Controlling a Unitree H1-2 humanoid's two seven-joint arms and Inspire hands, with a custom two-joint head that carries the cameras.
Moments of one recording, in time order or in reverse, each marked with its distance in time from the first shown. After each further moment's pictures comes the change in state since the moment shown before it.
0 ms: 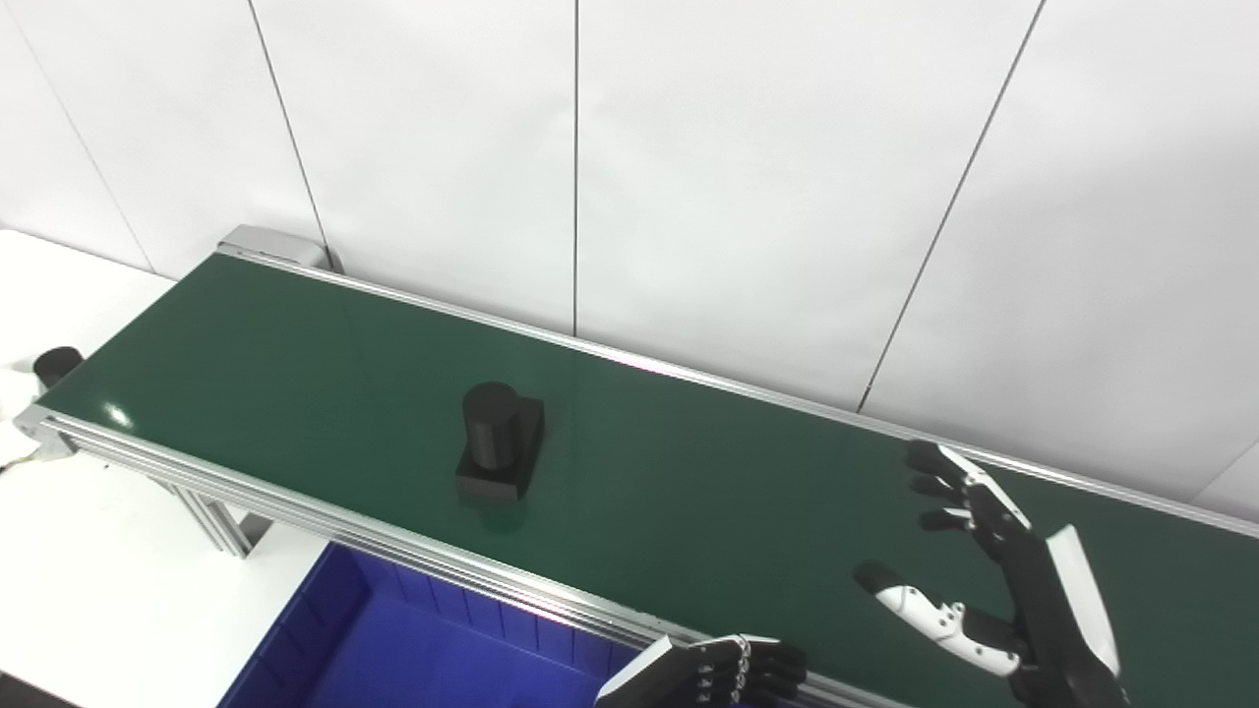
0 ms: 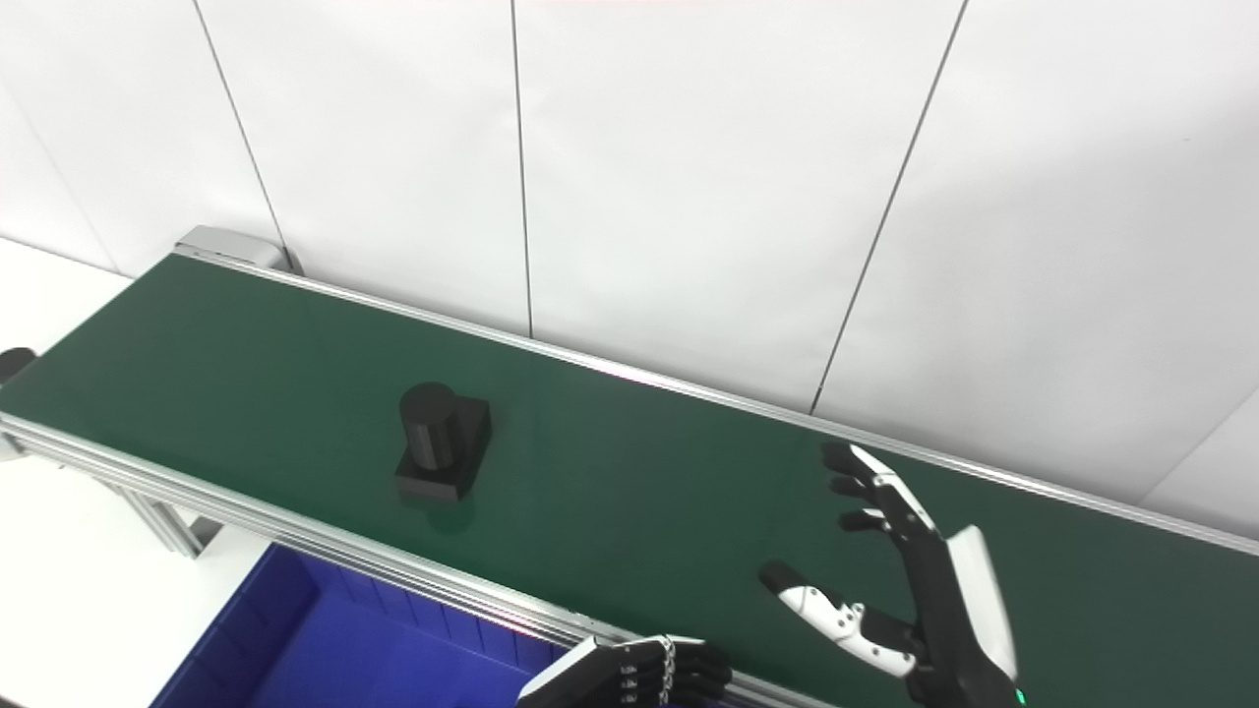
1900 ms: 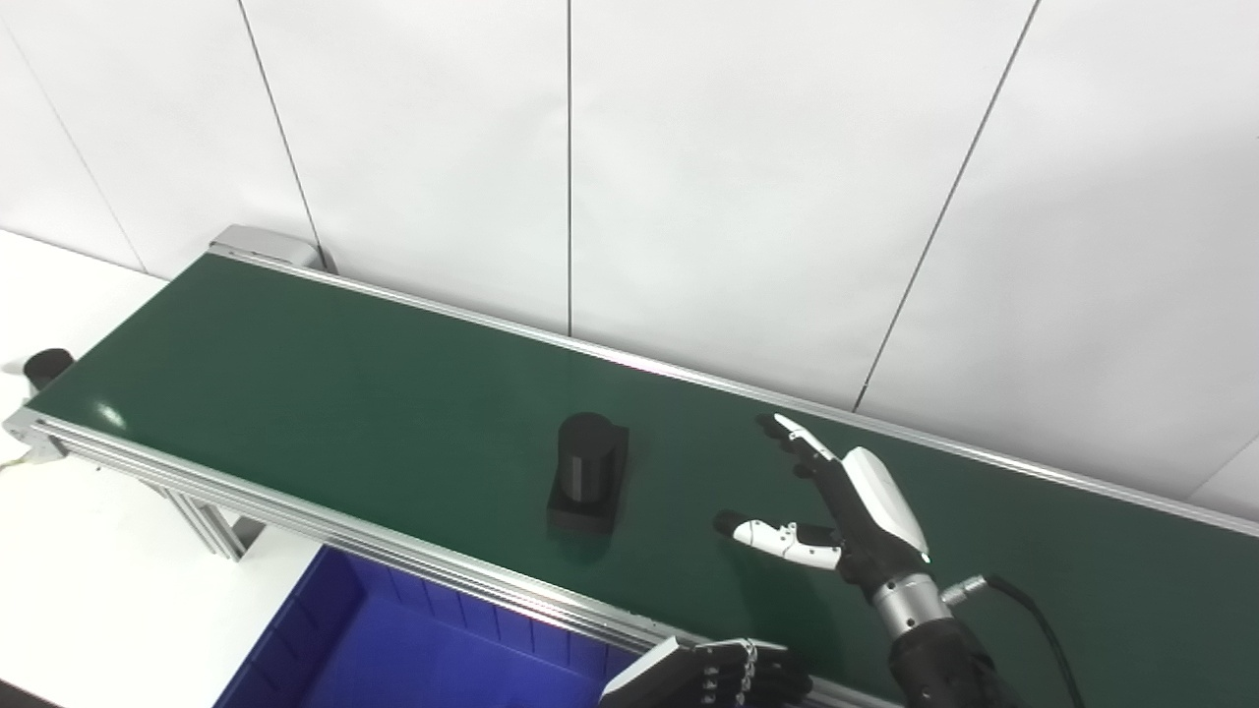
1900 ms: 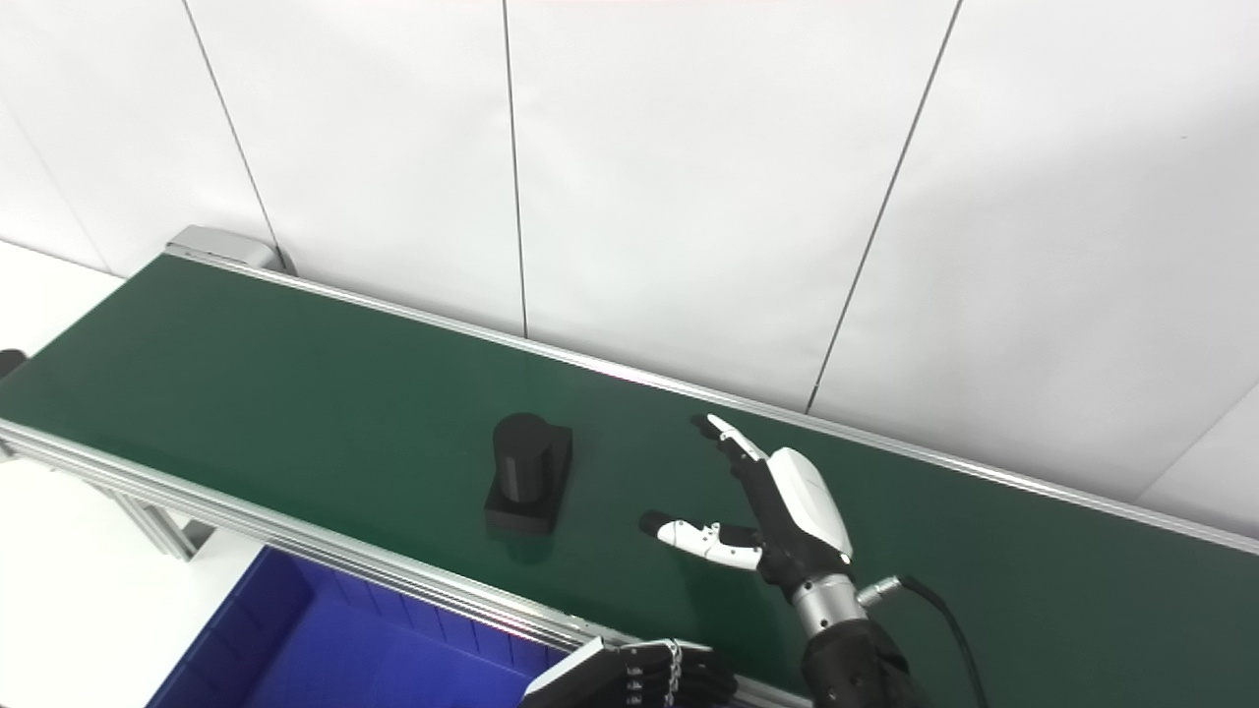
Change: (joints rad) left arm -0.026 0.005 -0.001 0.035 -0.007 -0.008 -0.040; right arm -0.335 0.047 0.238 0.548 -0.183 0.008 -0.068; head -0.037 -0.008
